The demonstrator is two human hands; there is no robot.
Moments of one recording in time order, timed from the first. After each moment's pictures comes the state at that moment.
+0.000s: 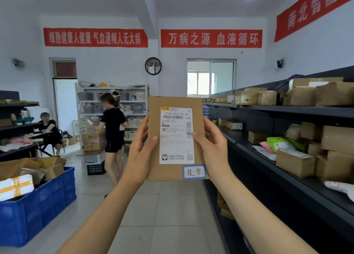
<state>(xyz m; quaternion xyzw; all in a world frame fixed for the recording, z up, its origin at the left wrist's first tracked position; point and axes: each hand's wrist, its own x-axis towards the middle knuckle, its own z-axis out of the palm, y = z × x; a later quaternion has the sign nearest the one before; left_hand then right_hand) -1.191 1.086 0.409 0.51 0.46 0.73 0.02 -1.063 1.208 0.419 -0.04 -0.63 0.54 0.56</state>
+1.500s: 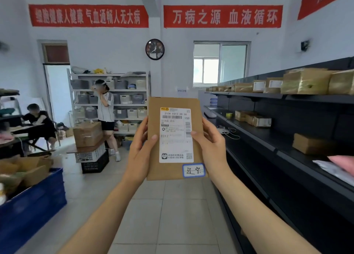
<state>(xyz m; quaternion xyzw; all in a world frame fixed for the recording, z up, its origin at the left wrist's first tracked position) -1.497 1.352 0.381 0.47 0.46 0.75 0.04 -1.371 1.471 0.392 -0.06 -0.62 0.58 0.53</state>
